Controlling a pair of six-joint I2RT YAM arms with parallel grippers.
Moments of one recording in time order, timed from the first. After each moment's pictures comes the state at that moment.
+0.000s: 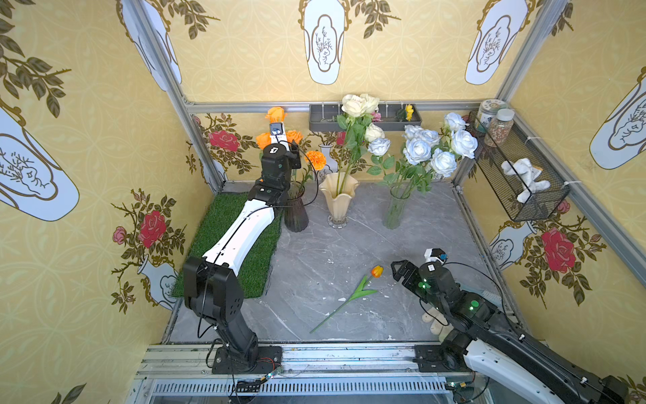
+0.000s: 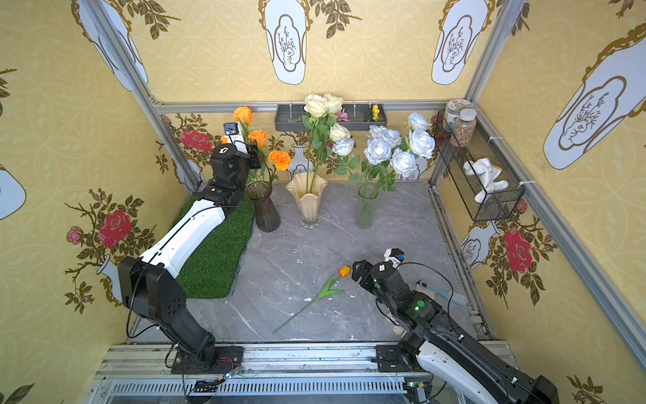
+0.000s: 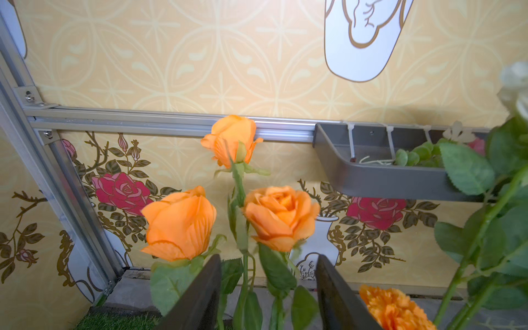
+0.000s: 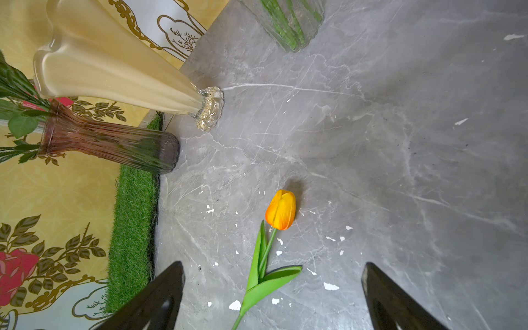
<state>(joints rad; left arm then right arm) -0.33 1.68 1.61 0.07 -0.35 -0.07 0.67 0.66 0.47 -0.47 0.24 1.07</state>
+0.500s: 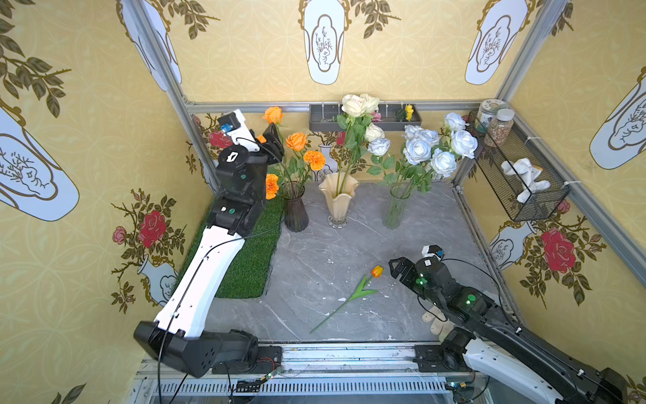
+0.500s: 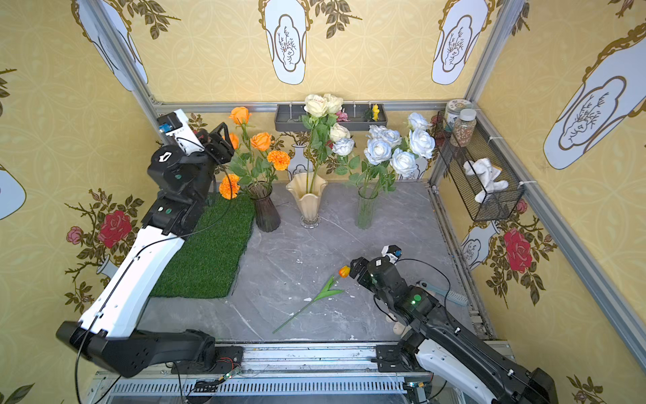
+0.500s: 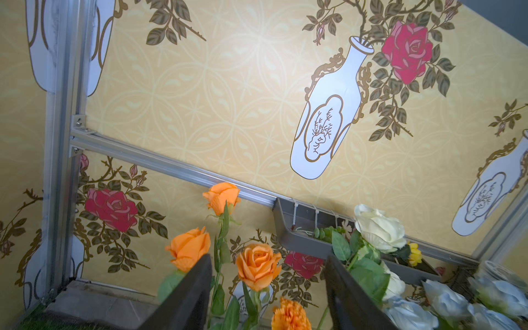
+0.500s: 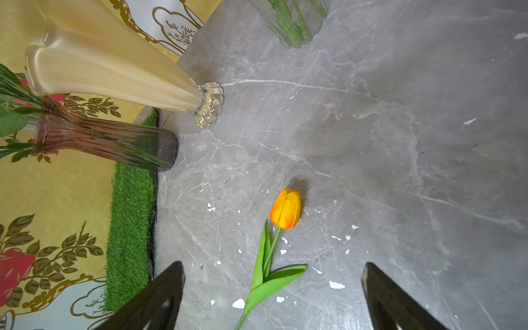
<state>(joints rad) -0.34 1.28 1.52 -0.08 -0.30 -0.34 0.67 0.76 0.54 -0.50 0.22 1.07</state>
